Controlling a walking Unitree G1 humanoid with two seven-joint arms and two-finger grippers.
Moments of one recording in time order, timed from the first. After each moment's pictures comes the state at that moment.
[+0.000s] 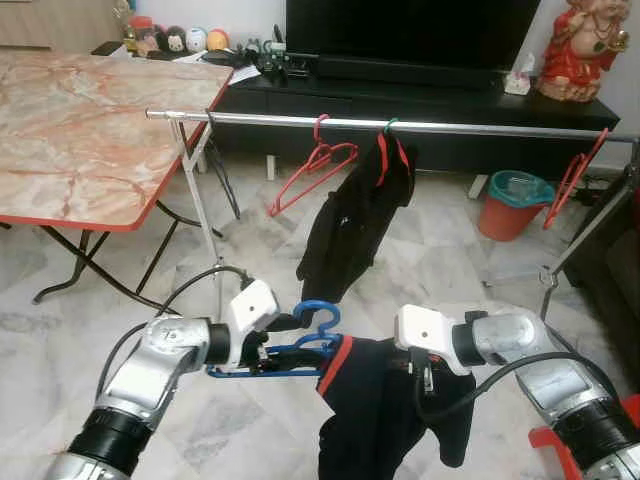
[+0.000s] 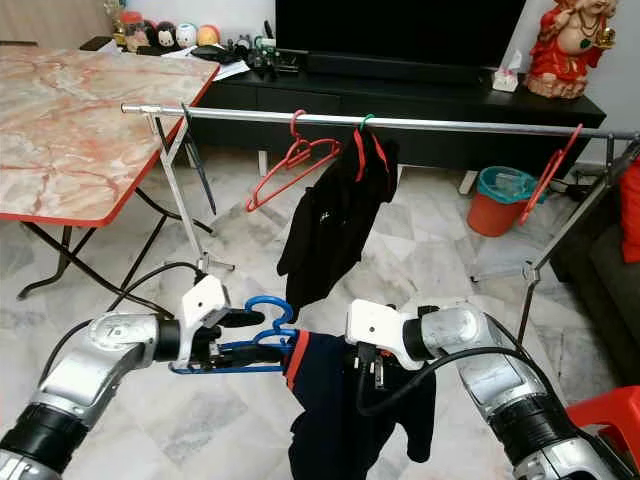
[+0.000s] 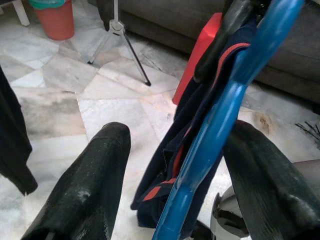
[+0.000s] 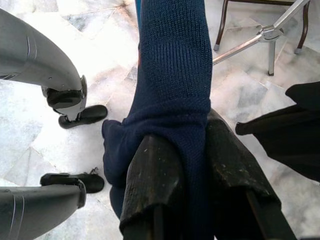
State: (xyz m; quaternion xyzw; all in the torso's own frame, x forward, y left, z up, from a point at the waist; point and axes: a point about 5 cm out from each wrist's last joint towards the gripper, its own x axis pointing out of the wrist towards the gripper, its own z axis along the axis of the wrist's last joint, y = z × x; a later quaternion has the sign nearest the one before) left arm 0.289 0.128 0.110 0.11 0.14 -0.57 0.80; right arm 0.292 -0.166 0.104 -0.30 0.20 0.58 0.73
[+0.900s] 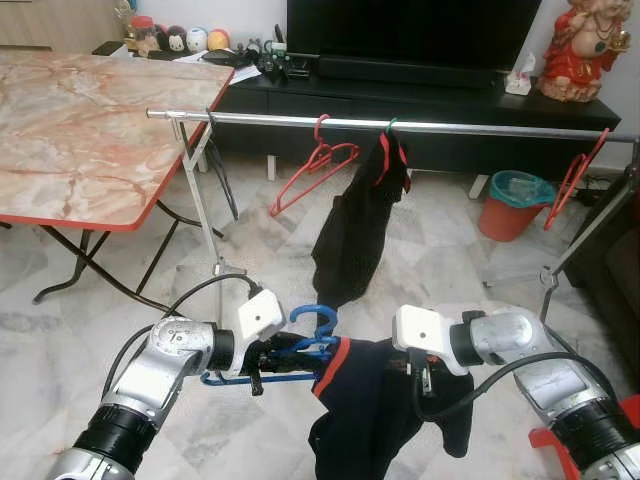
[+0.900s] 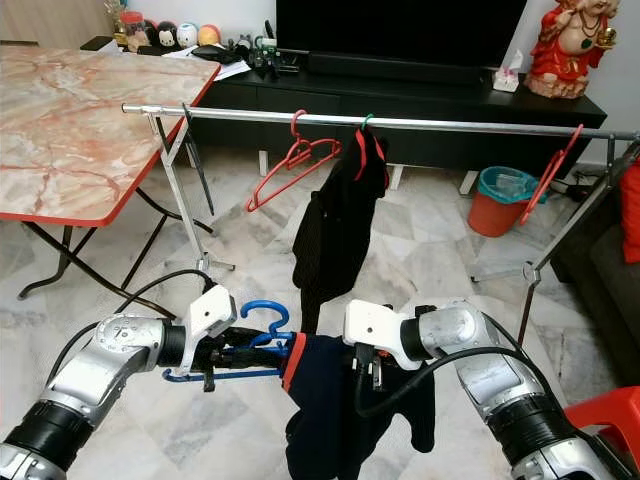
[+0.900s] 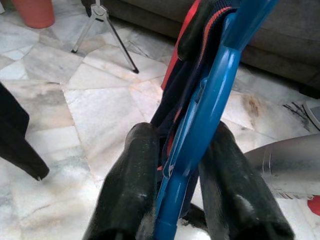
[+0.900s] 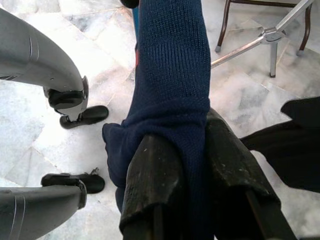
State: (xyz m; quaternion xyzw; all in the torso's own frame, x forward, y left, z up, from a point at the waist) left arm 0.287 0.128 0.102 0.13 0.16 -0.60 0.78; right arm 0.292 -0.163 0.104 -0.30 0.20 0.59 0.73
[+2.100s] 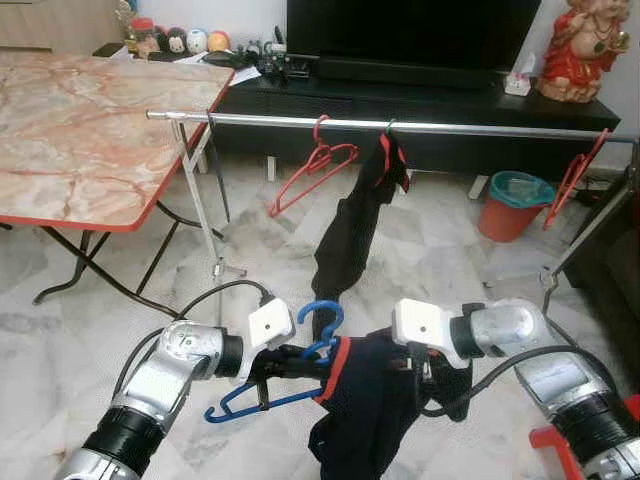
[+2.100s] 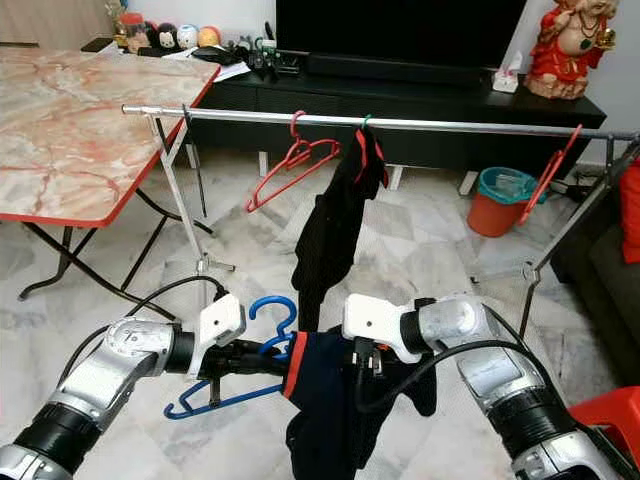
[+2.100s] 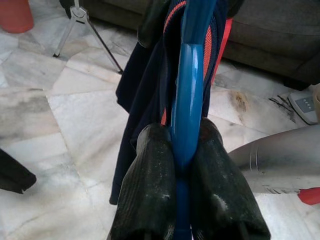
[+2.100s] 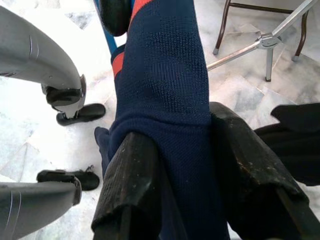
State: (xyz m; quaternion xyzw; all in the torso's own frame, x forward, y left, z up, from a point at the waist) left arm 0.282 0.118 0.098 0.13 0.15 -0.62 0.76; right arm 0.295 -0.163 0.116 -0.31 0.19 0.60 0.71
